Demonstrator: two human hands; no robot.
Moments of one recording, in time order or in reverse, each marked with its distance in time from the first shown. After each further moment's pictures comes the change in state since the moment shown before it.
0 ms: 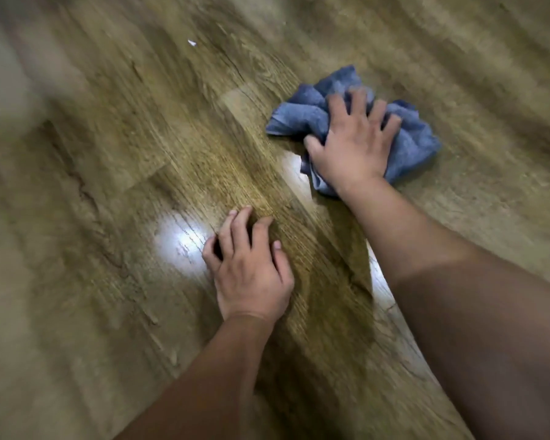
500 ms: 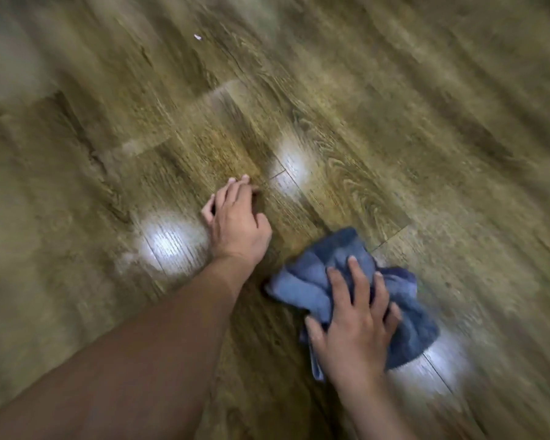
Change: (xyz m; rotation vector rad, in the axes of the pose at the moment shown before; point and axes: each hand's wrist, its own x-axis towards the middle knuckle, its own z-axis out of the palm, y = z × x) left_hand 0.004 -0.012 -0.018 -0.270 -0.076 0.001; right_hand -0.318 0.039 -0.049 0.074 -0.152 0.053
